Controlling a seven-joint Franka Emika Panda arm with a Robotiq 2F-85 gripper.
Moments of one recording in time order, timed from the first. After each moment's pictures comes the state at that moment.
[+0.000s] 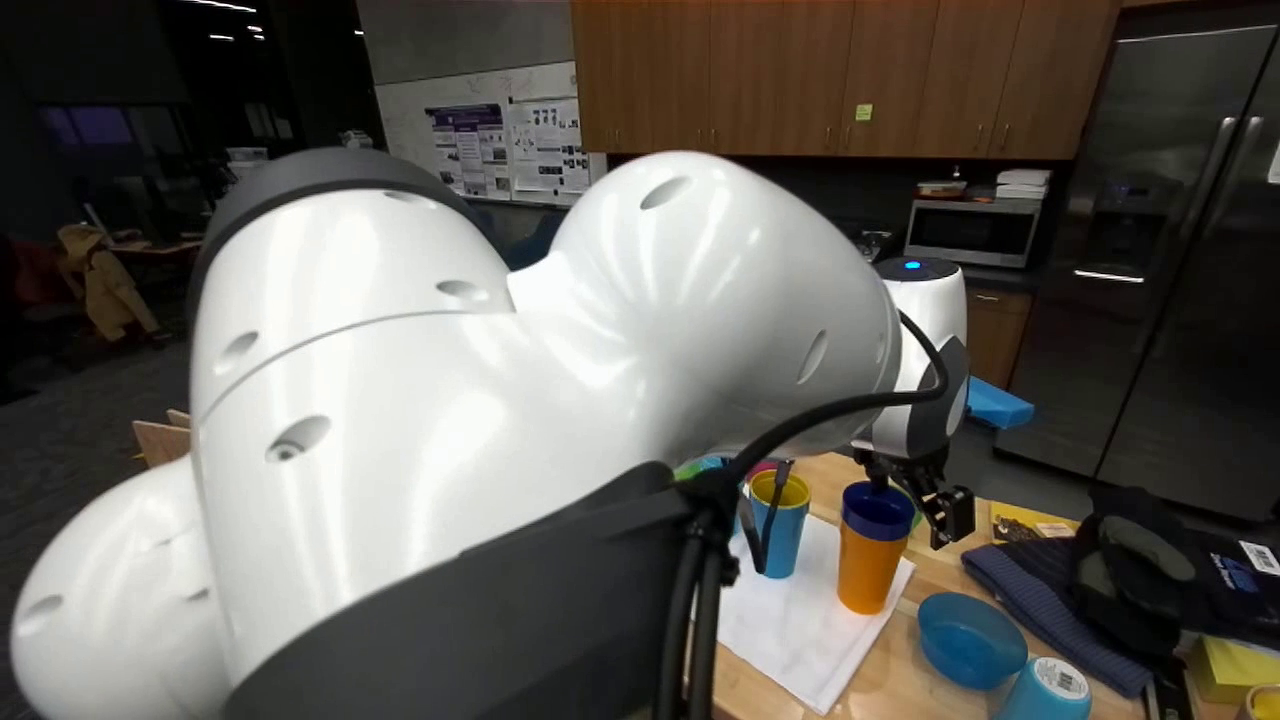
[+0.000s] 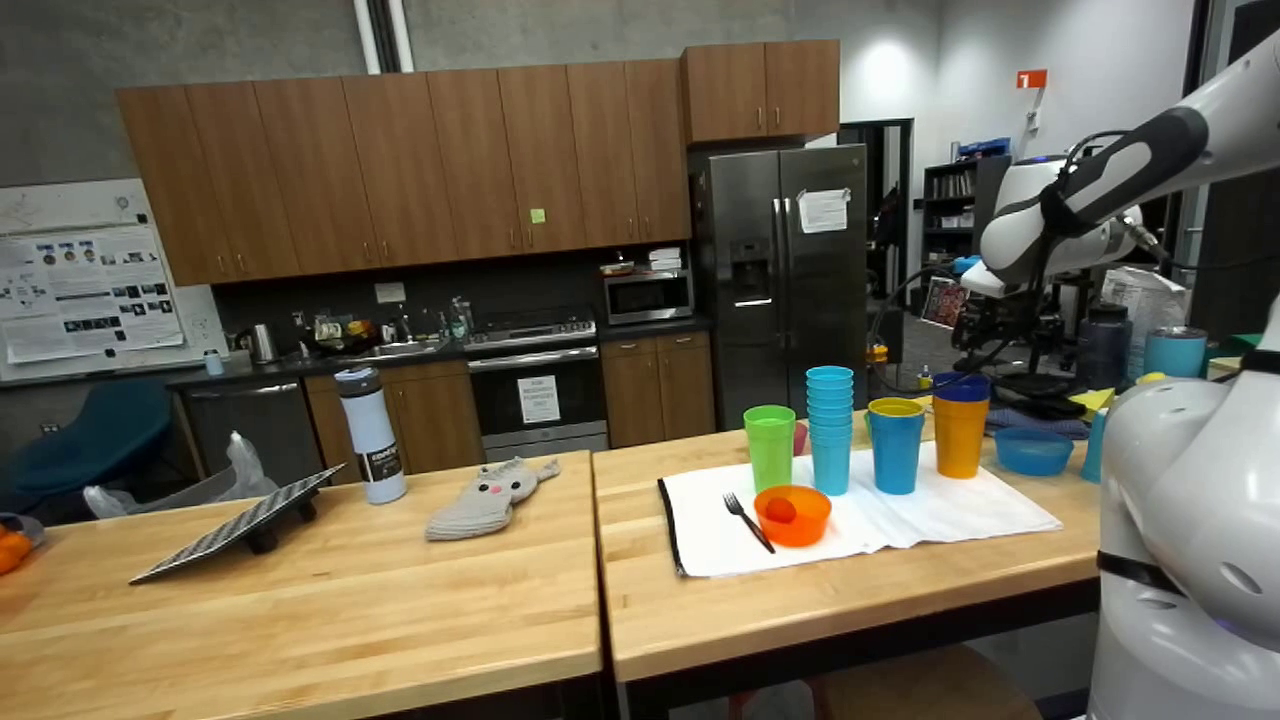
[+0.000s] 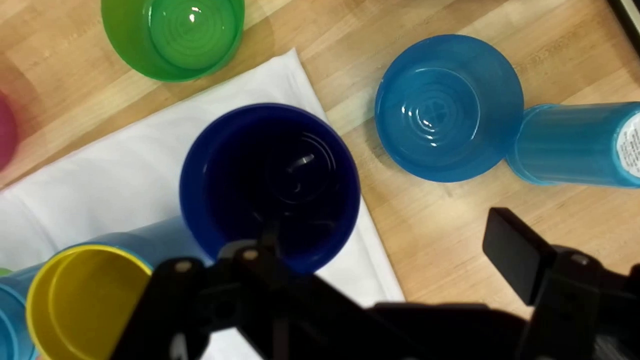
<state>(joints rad) 0.78 -0.53 -1.33 -2.30 -0.72 2.35 -2.60</state>
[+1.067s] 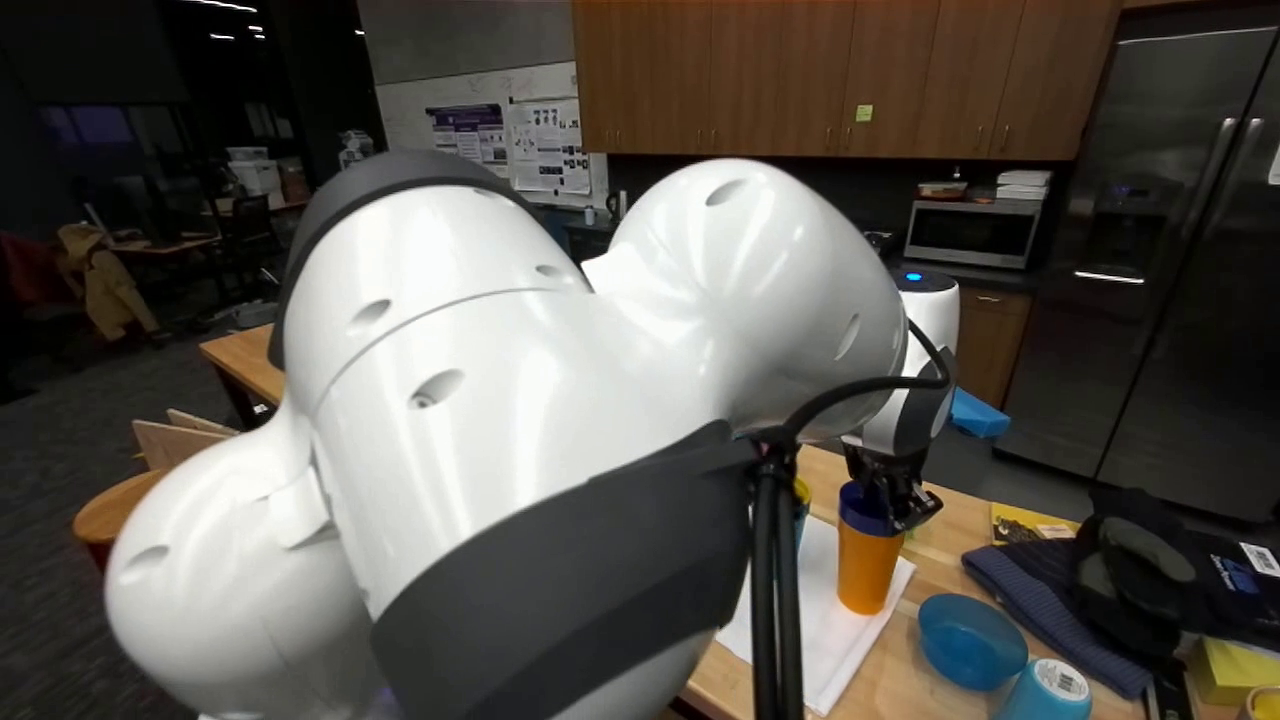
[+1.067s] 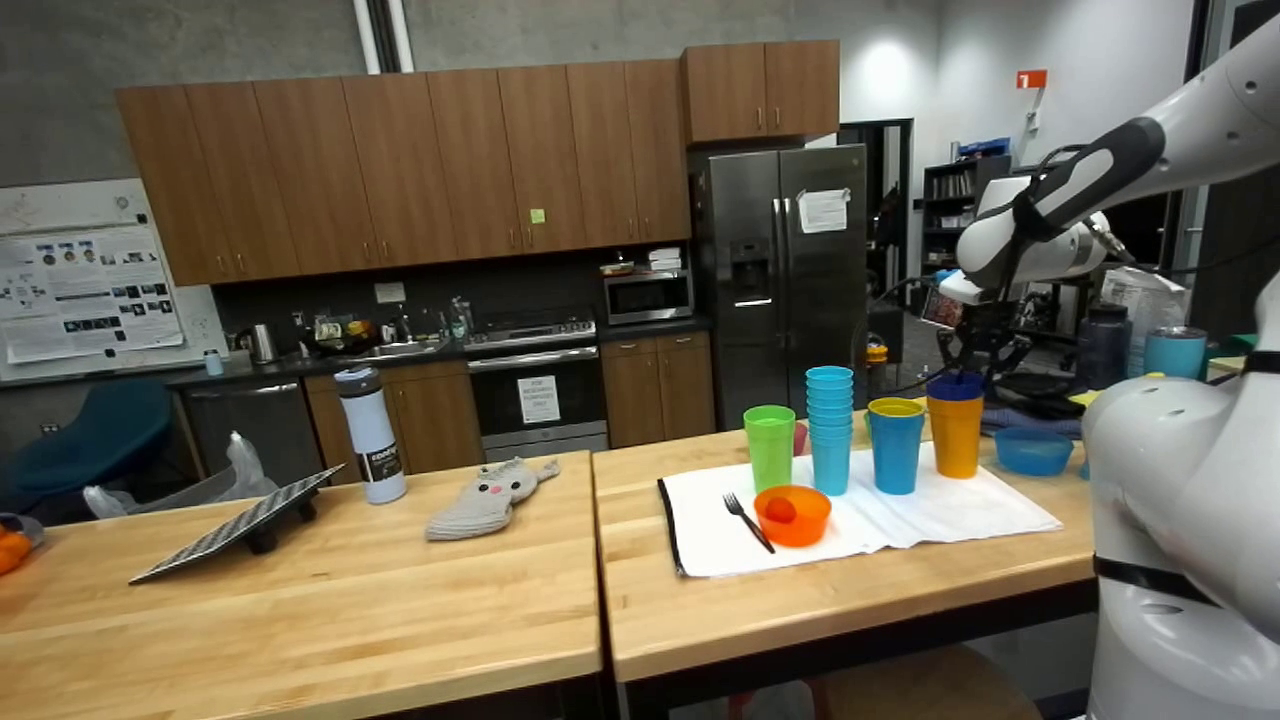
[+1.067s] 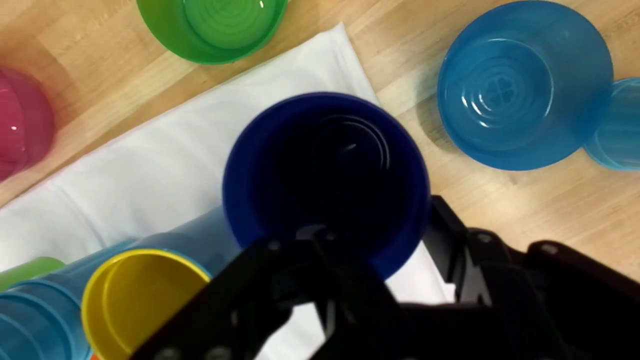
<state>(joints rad) 0.95 -0.50 -1.45 -2.27 -0.61 2.35 -2.60</state>
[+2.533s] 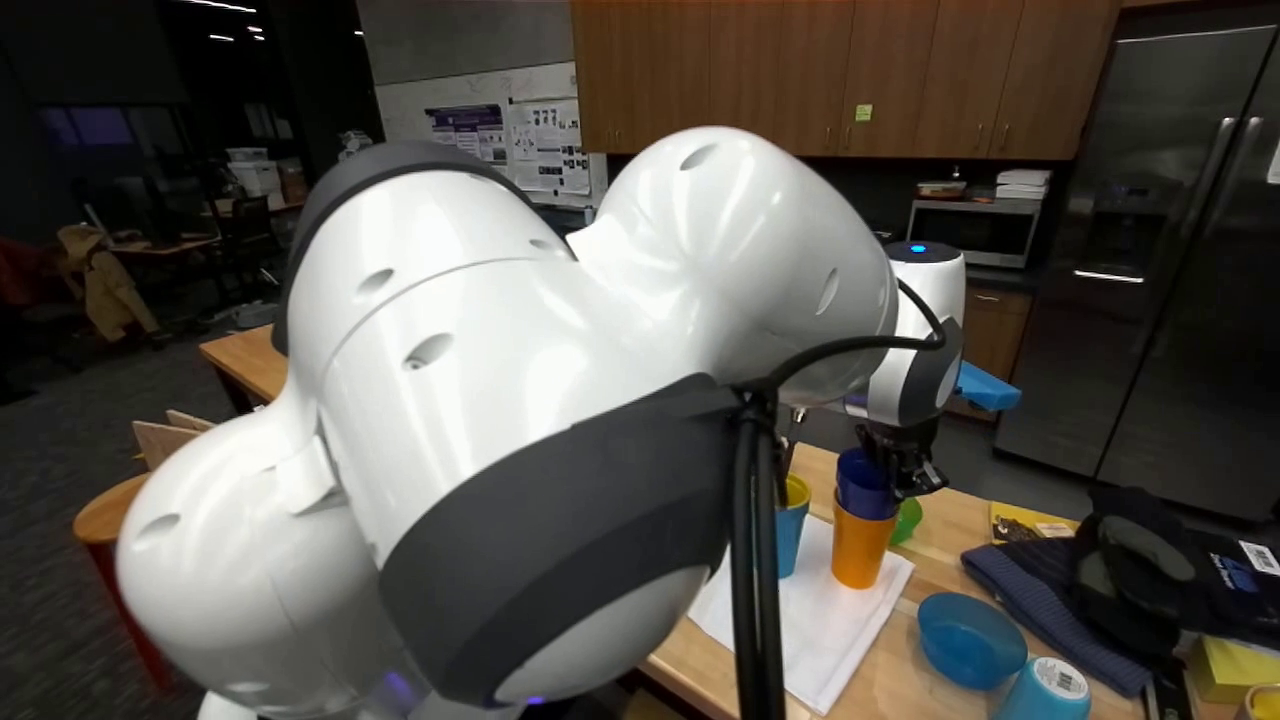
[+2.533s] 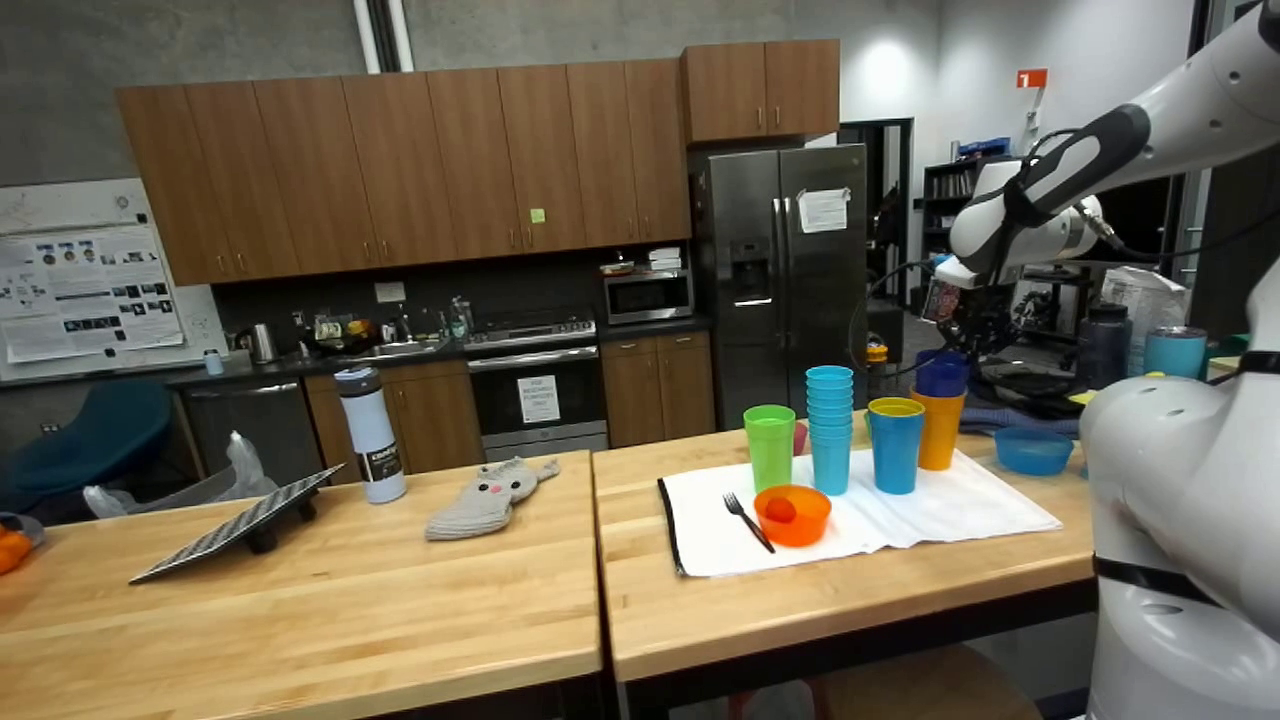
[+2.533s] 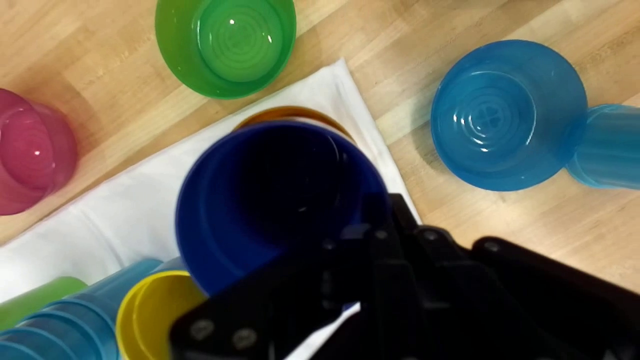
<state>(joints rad) 0.96 -0.47 -1.43 -2.21 -0.58 2.33 -2.60</state>
